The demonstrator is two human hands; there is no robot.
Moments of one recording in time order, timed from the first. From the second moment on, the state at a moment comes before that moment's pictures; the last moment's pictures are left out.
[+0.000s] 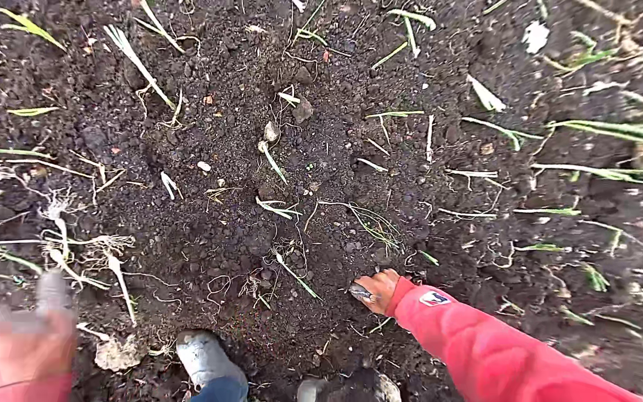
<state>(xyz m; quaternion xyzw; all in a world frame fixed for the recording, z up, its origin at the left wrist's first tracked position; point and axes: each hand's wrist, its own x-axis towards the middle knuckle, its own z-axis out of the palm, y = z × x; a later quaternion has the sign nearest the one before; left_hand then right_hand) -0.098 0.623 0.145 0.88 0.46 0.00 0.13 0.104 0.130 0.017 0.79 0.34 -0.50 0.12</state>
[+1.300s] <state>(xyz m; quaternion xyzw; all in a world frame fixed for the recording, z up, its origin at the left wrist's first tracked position) 0.158 0.329 0.052 0.97 0.16 -0.15 0.14 -0.038 0.116 0.022 0.89 0.16 0.06 -0.42</state>
